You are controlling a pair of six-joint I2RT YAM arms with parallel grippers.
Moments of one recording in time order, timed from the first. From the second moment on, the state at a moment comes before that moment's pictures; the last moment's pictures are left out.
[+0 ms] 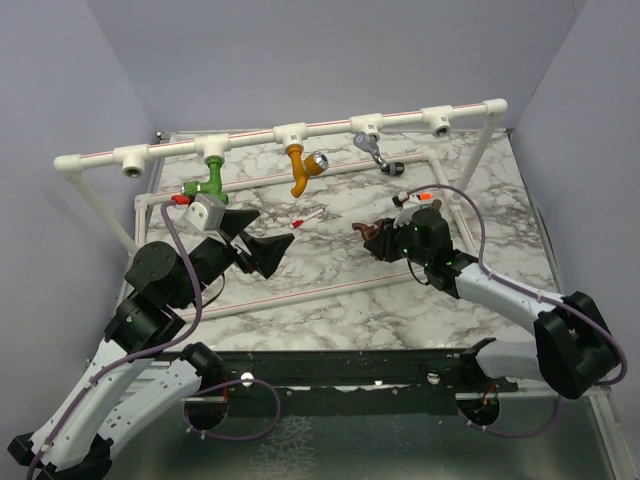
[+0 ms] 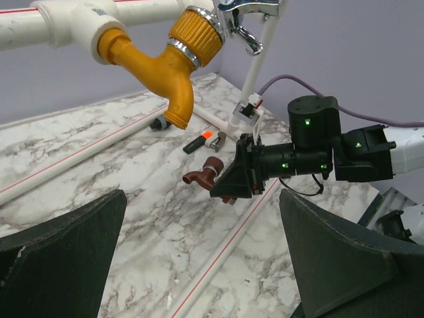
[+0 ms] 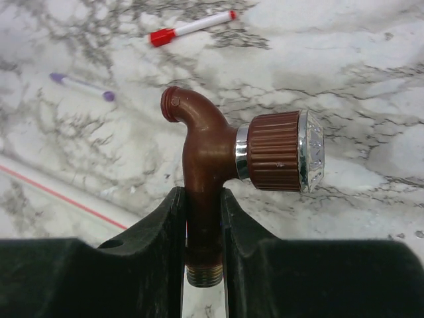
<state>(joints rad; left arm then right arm) -0.65 0.57 0.89 -0.22 0.11 -0.25 0.53 1.32 0.65 0.20 -0.13 0.32</state>
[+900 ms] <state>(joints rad) -0.65 0.56 0.96 -0.60 0.26 -0.40 0.93 1.05 0.38 0.58 -0.57 -0.25</state>
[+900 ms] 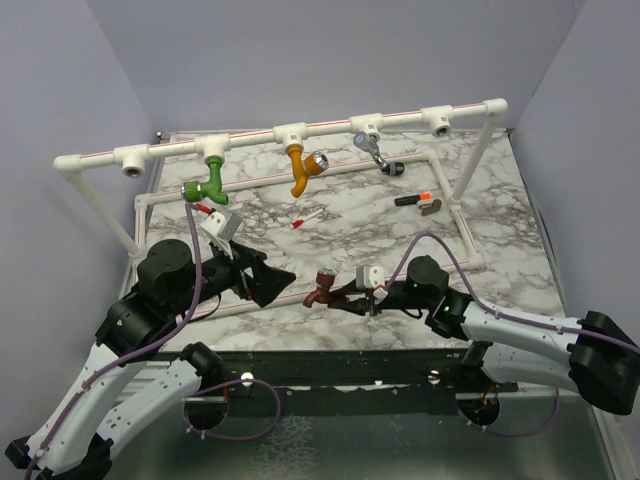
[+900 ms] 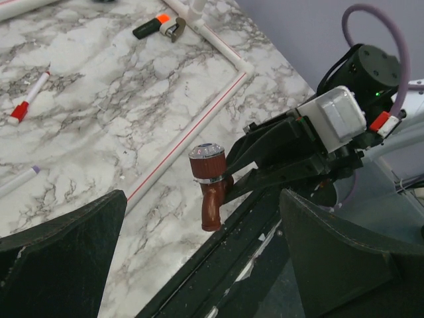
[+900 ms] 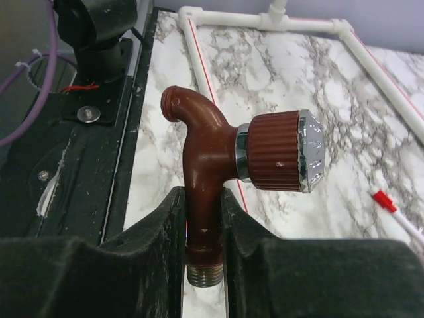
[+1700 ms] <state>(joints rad) -0.65 0.67 0.94 -0.69 0.48 -0.40 1.00 1.19 0.74 0.19 -0.78 -0.87</state>
